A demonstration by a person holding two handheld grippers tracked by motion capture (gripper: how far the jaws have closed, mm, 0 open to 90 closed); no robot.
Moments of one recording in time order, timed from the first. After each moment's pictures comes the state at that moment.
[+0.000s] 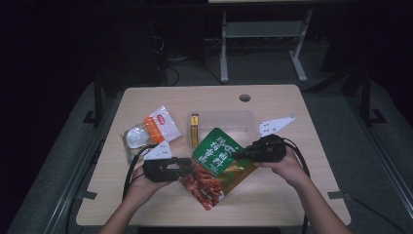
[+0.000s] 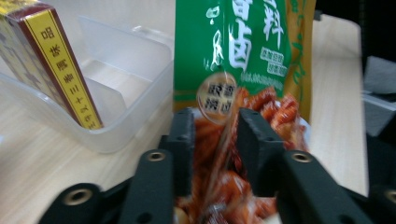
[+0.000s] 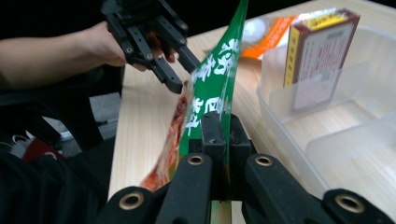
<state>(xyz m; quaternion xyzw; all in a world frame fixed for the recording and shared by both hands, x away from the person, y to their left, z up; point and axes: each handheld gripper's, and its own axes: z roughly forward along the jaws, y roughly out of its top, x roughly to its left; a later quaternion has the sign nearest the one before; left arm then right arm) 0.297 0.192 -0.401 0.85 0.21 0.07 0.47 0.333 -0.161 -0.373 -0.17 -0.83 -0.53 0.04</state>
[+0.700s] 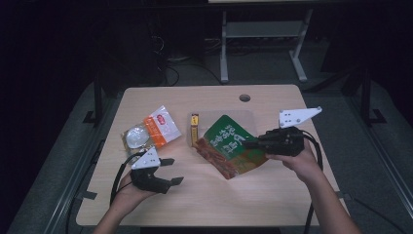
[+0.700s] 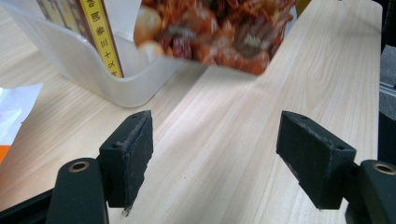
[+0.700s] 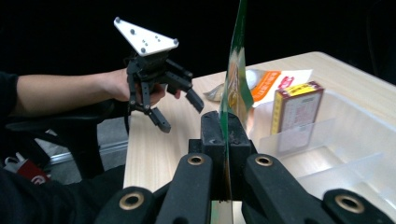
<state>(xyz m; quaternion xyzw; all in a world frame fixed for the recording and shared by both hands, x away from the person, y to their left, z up) 0.281 0.221 -0.412 0.85 0.23 0.10 0.45 0.319 -0.187 -0.323 -0.15 -0.80 -0.58 0.00</state>
